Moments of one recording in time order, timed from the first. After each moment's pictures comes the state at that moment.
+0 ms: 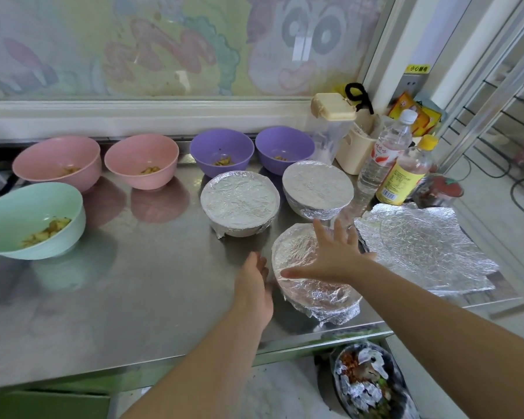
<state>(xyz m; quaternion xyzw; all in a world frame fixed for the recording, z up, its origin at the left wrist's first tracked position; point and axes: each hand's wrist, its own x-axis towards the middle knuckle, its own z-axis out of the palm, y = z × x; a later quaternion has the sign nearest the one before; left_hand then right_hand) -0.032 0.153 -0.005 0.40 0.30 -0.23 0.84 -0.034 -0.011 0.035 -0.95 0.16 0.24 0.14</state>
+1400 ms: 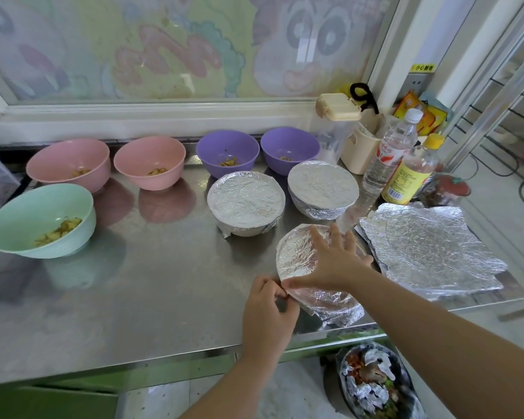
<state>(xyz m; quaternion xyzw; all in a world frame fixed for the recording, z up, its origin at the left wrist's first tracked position) -0.093 0.170 -0.029 0.87 -0.10 0.07 0.47 -0.045 0.007 0.038 -0.95 0.15 0.26 0.10</state>
